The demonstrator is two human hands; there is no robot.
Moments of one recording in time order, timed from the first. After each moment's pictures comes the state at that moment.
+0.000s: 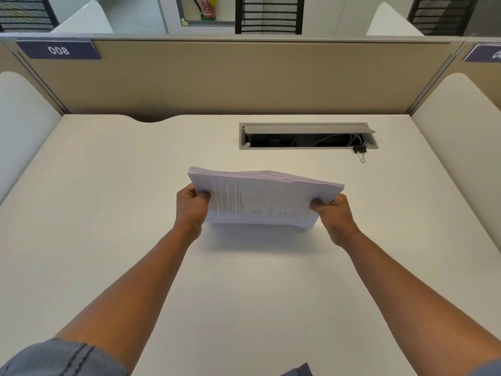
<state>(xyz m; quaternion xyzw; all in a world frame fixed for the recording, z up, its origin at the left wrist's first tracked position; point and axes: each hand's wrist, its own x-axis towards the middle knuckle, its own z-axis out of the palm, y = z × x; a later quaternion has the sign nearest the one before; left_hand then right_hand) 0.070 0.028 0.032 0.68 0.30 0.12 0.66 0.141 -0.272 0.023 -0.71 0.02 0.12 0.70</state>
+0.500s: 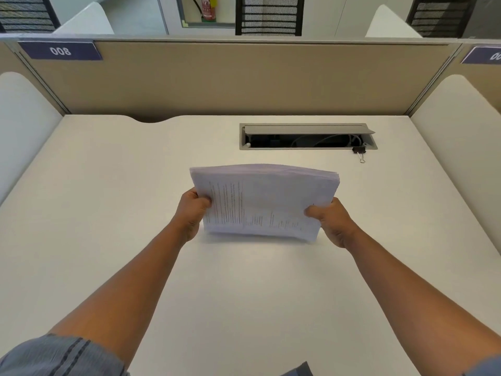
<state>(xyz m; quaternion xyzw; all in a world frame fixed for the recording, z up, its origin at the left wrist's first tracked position) 0.067 0.043 0.023 0.65 0.26 0.01 0.72 0.135 -0.274 0.032 -0.71 0.01 0.23 0.67</state>
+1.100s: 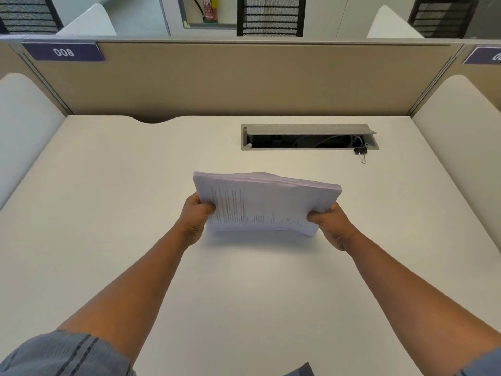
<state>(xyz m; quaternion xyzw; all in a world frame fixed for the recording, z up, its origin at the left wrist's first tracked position) 0.064 0.043 0.006 0.63 0.24 0.01 0.74 0.132 -0.275 0.026 -0.71 0.00 0.23 0.67</state>
